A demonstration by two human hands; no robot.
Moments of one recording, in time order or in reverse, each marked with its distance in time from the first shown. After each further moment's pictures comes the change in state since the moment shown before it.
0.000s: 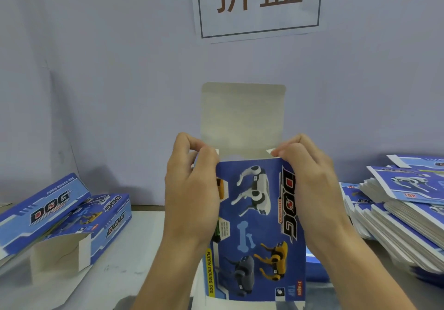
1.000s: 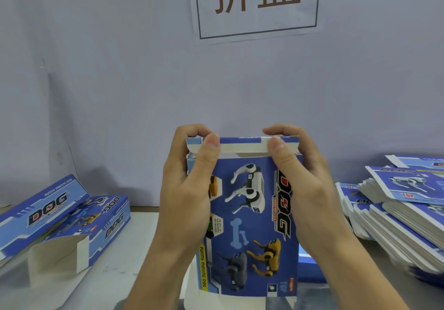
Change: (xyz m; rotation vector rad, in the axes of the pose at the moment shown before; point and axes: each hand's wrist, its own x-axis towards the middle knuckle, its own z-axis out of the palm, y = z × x) left_hand -0.002 0.005 -0.007 -0.189 -0.112 0.060; right_hand -0.006 -0.008 0.004 0.116 -0.071 -0.064
